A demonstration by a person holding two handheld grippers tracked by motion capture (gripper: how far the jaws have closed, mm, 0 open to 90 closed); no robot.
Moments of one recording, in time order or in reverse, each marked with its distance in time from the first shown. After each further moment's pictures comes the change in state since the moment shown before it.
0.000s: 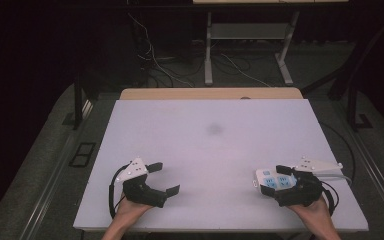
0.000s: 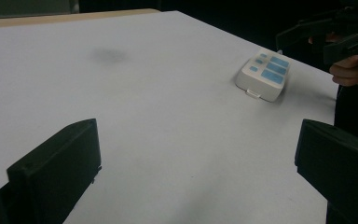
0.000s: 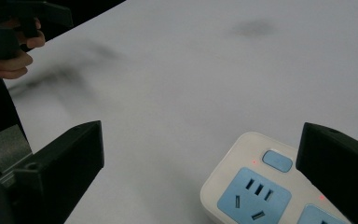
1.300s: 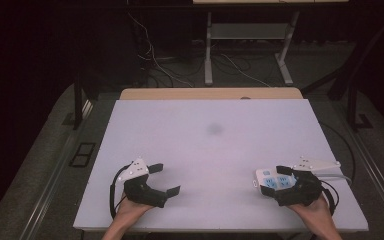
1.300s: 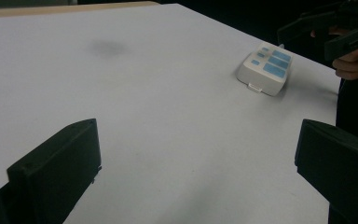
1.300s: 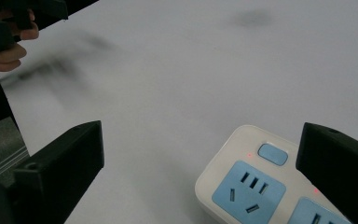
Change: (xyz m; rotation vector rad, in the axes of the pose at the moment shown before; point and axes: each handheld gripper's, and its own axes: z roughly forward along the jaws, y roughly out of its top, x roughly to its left) left arm 0.002 -0.003 0.003 0.022 -0.001 -0.006; right arm -0.001 0.002 0.001 0.046 -0.013 -0.007
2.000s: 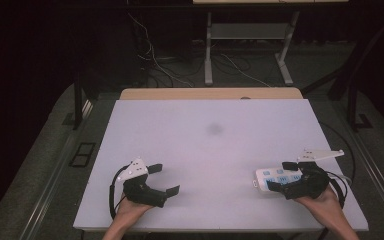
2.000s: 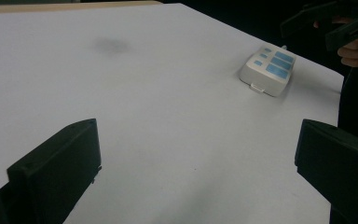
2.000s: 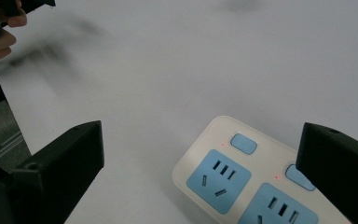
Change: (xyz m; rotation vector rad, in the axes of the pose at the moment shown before) left arm 0.002 -0.002 -0.001 -0.005 0.006 -0.017; right arm -0.016 0.018 -0.011 0.100 -0.005 0.003
